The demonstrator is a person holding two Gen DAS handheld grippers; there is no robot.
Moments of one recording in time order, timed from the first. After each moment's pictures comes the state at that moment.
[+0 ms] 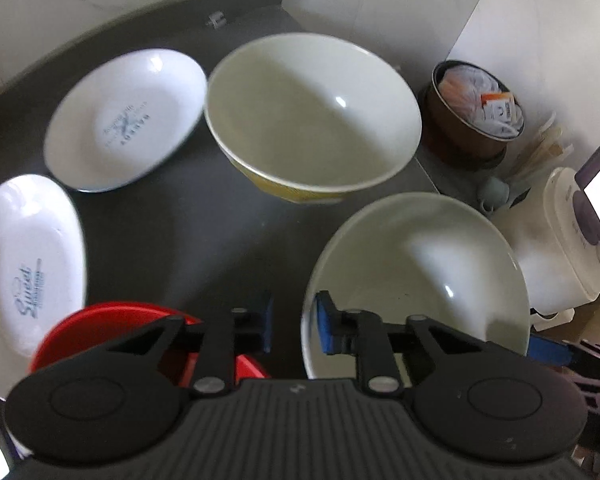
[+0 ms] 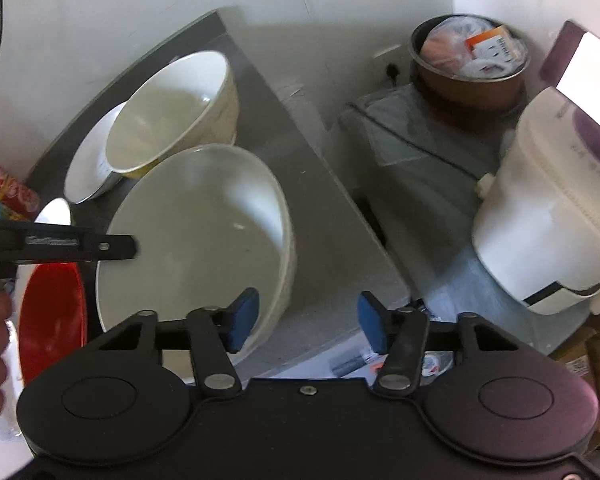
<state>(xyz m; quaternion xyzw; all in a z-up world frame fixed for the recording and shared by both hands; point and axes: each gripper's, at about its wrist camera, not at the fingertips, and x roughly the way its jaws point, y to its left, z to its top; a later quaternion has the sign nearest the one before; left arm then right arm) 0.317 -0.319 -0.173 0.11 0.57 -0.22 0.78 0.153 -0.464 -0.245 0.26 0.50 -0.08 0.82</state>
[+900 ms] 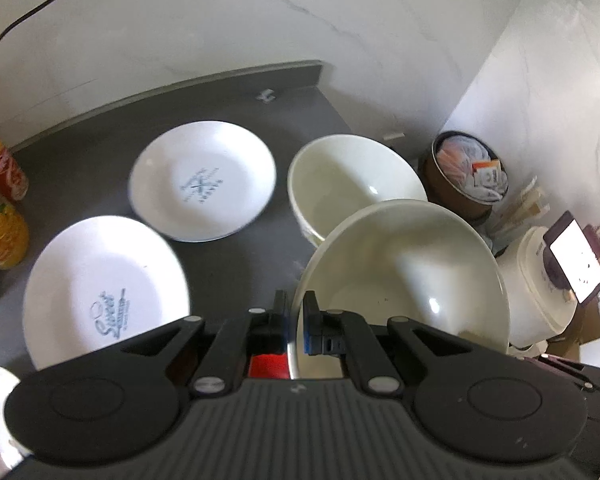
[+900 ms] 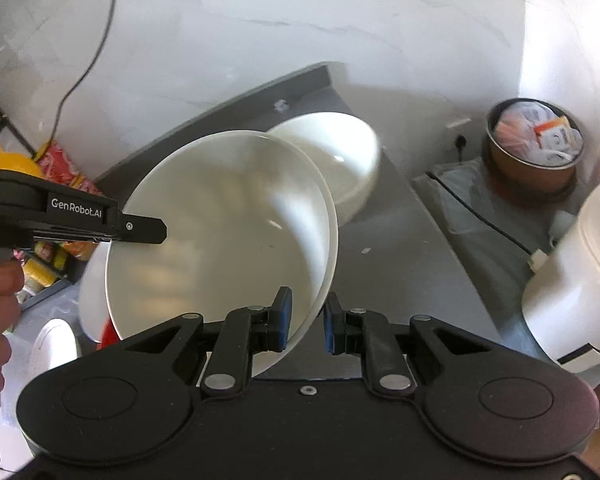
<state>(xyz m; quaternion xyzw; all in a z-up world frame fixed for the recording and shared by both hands) 0.320 -0.236 -0.079 0.05 0.52 -0.22 0.82 0.165 -0.389 -0.168 0.20 0.43 -0.03 0.88</state>
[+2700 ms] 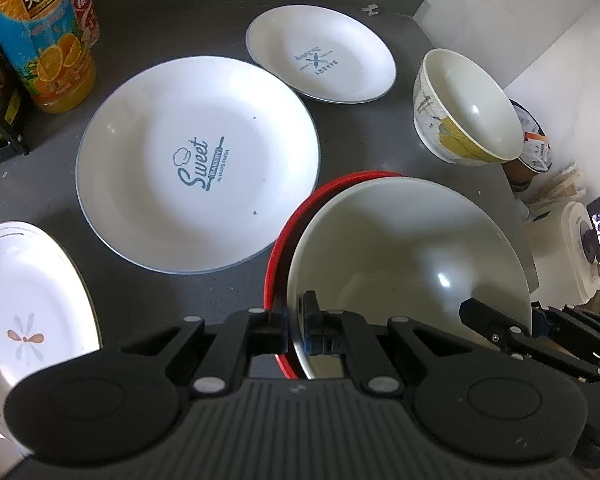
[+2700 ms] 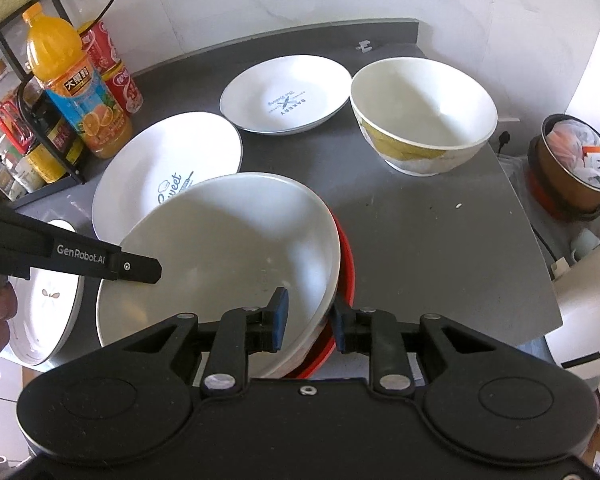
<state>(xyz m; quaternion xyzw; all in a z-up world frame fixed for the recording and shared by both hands) 0.296 -0.114 -0.149 0.00 0.61 -0.17 0.78 0.179 -0.277 -0.191 0.09 0.49 0.01 0.87</state>
